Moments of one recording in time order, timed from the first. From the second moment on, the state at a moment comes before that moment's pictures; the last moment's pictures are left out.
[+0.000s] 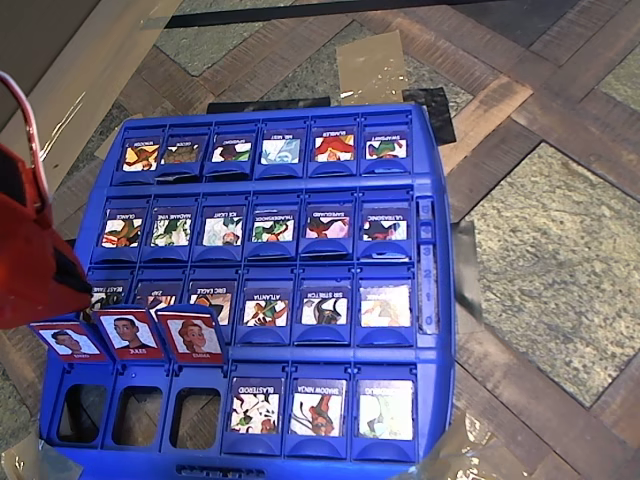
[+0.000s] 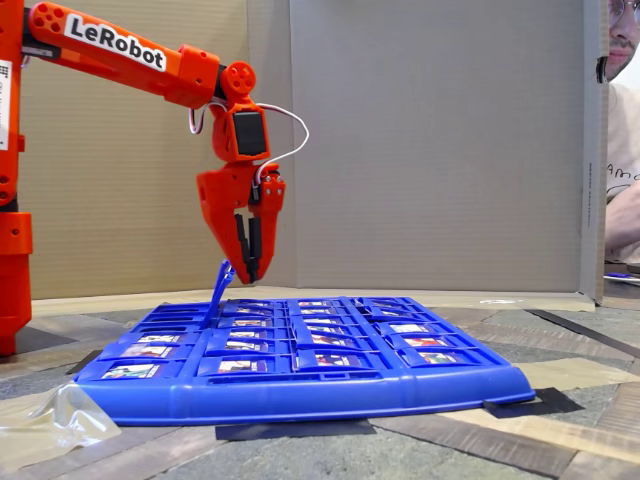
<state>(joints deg) -21.9 89.9 97.6 71.0 3.5</state>
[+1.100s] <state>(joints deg) -21.4 127.9 112.9 52.1 0.8</state>
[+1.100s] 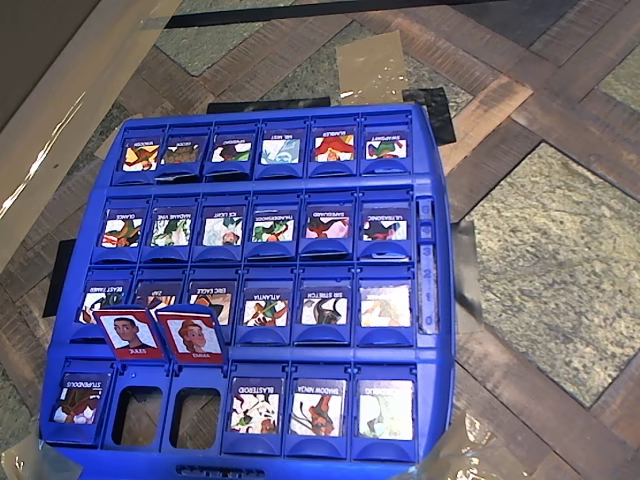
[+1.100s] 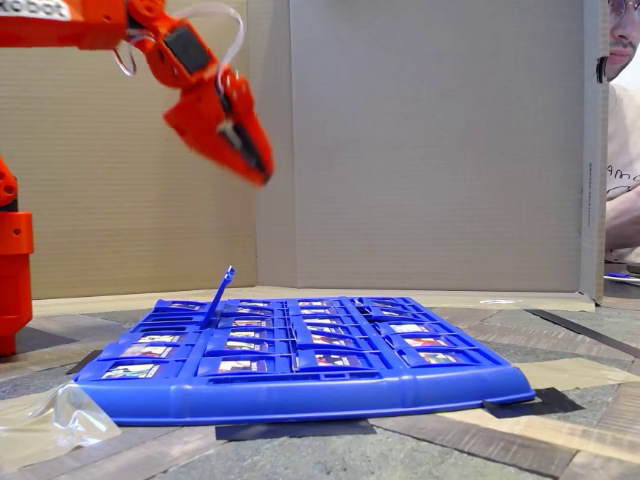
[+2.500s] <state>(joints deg) -1.4 185.9 172.9 -91.7 12.4</state>
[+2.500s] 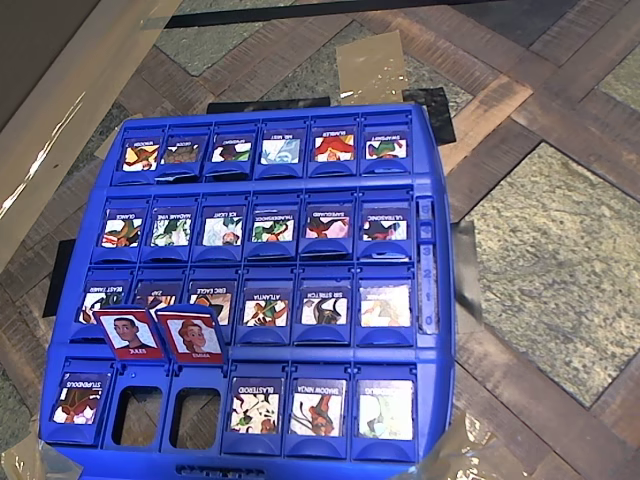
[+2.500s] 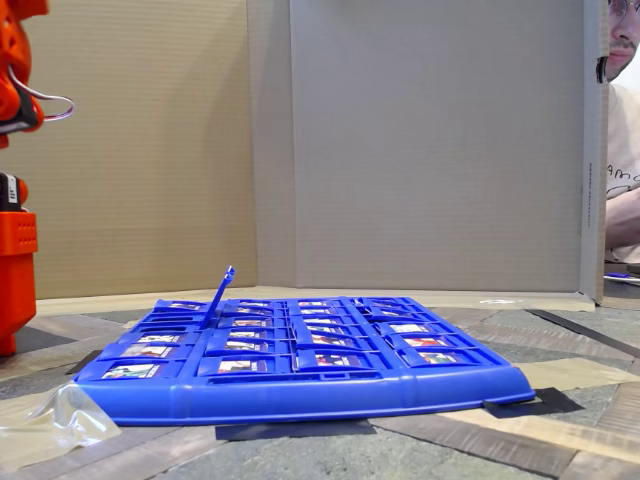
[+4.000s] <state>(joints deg) -1.4 187.3 179.1 -109.8 -124.8</state>
